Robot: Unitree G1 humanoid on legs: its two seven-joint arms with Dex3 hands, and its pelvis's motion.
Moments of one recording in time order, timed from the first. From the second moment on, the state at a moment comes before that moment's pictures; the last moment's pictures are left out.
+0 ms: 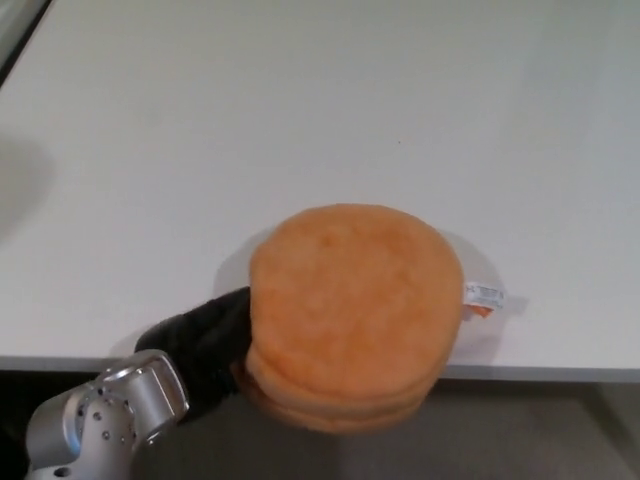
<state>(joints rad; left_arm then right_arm) -0.33 0.10 0.14 0.21 -0.66 0.87 0.31 0.56 -0.45 -0.21 0.58 0.15 -0.77 0.53</state>
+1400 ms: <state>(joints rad) -0.25 0.27 -0.08 0.06 -0.36 0.76 0.11 0.58 -0.46 -0.21 0.55 0.14 -0.74 0.52</state>
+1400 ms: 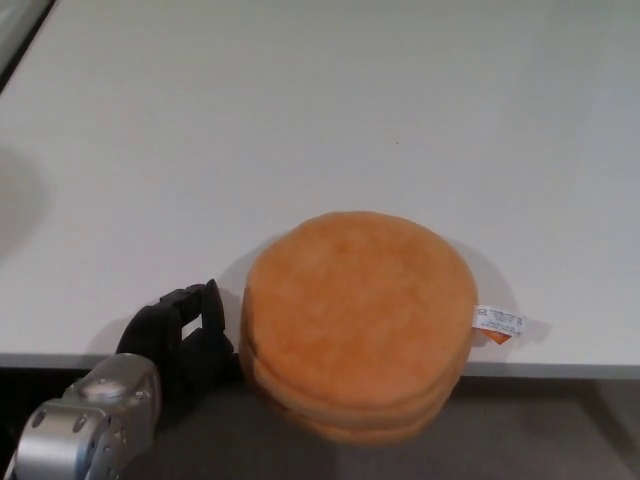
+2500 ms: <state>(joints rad) -0.17 0.49 -0.12 0.08 -0.11 0.65 0.04 0.58 -0.46 -0.21 0.58 0.13 -0.75 0.52</state>
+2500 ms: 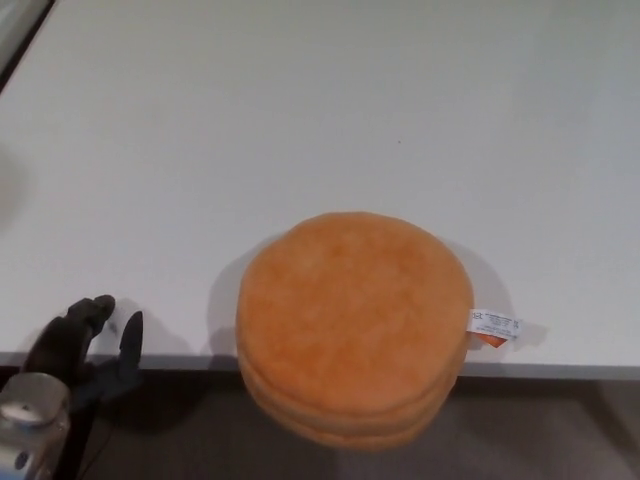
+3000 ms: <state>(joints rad) 0.04 0.46 -0.09 -0.03 -0.08 0.46 0.02 0.57 -0.46 -0.21 0.59 0.13 -0.75 0.52</state>
